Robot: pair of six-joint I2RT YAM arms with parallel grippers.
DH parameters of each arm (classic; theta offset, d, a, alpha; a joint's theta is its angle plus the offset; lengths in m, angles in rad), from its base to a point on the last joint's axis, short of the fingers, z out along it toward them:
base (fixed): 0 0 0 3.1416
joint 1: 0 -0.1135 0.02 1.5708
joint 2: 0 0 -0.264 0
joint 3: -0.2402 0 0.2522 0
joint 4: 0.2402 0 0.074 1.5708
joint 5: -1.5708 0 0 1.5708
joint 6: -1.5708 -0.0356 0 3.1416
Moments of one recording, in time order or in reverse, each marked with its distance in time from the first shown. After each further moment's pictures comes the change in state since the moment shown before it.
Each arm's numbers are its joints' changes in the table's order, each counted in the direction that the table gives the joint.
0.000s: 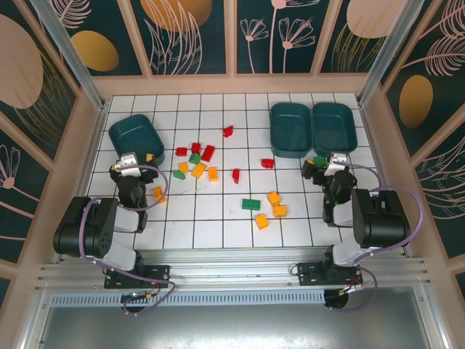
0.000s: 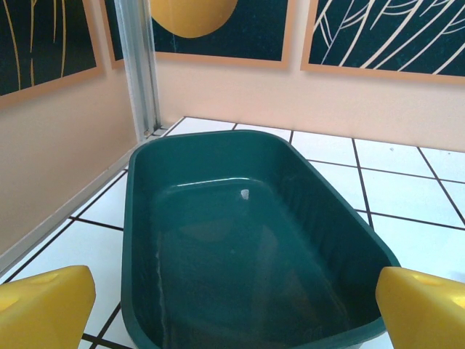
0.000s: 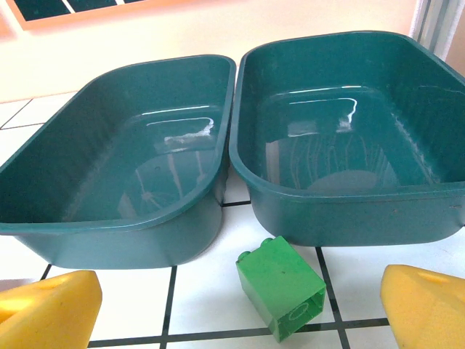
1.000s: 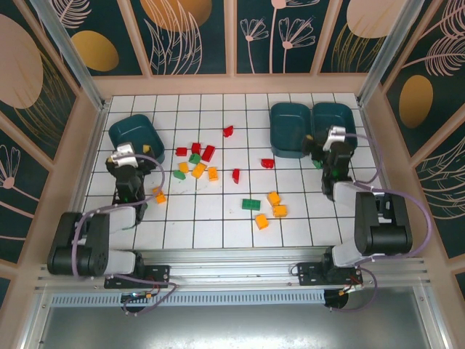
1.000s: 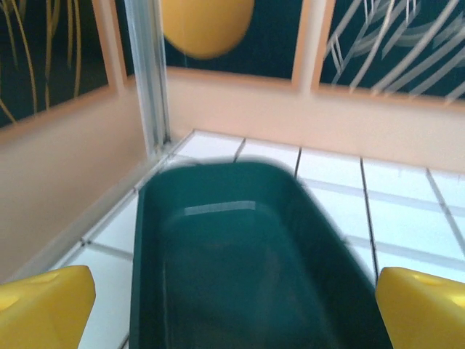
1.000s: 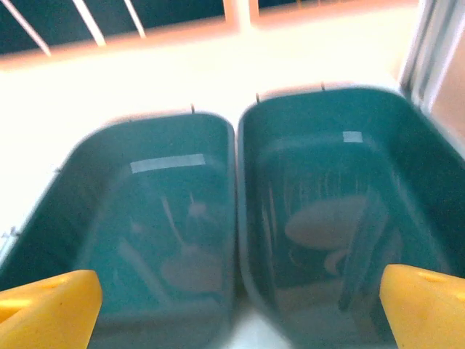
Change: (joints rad) left arm 0.000 -0.206 -0.158 0.356 0.046 0.026; right arm -0.089 -0.081 -0.398 0.503 -0.142 -0.028
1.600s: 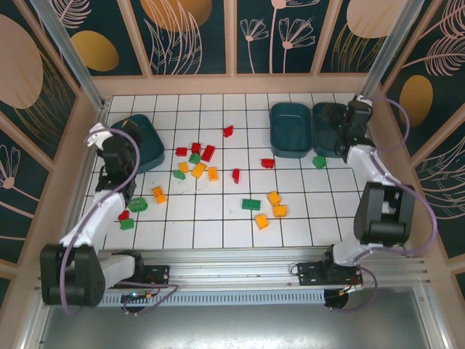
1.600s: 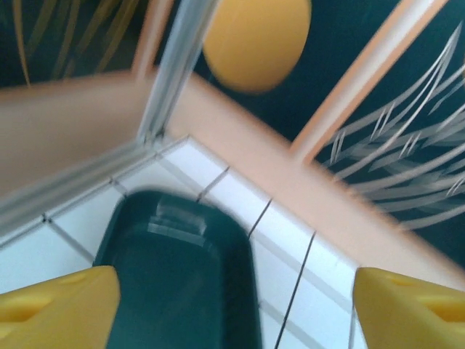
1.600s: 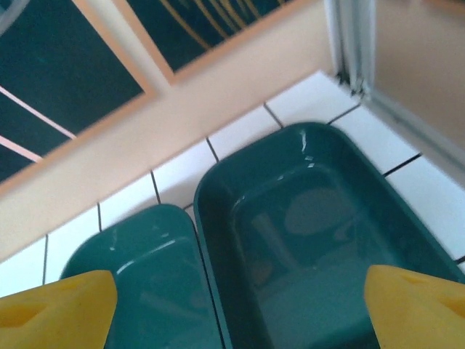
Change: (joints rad) left arm -0.006 -0.085 -0.373 0.637 0.044 0.485; right arm 0.118 0.168 -0.536 0.590 -0.002 -0.286
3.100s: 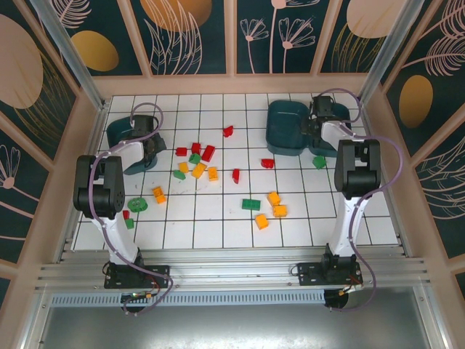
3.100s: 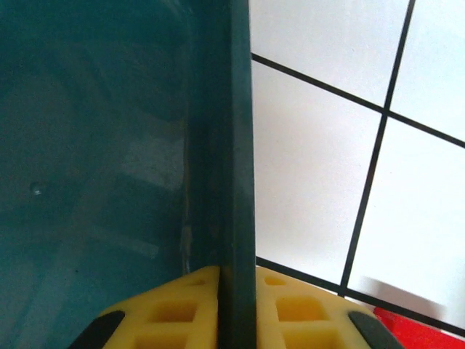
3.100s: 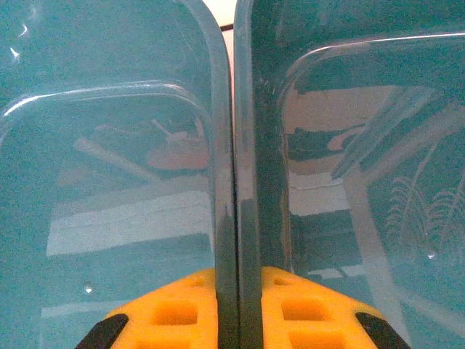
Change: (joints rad) left arm 0.000 0.673 -0.459 0.424 -0.278 -0.166; right arm -0.132 0.486 -0.388 0.273 0.031 0.233
